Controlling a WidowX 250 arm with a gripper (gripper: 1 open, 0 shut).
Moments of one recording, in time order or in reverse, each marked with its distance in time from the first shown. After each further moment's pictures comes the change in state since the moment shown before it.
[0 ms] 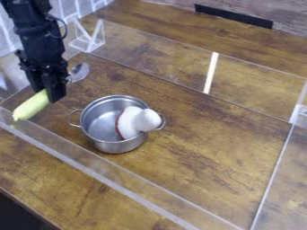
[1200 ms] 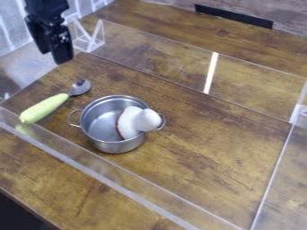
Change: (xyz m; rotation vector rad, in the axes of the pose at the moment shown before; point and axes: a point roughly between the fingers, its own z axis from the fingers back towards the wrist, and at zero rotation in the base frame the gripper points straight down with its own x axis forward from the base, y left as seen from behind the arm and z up) arm 0.033 0.000 0.057 -0.015 -0.070 -0.289
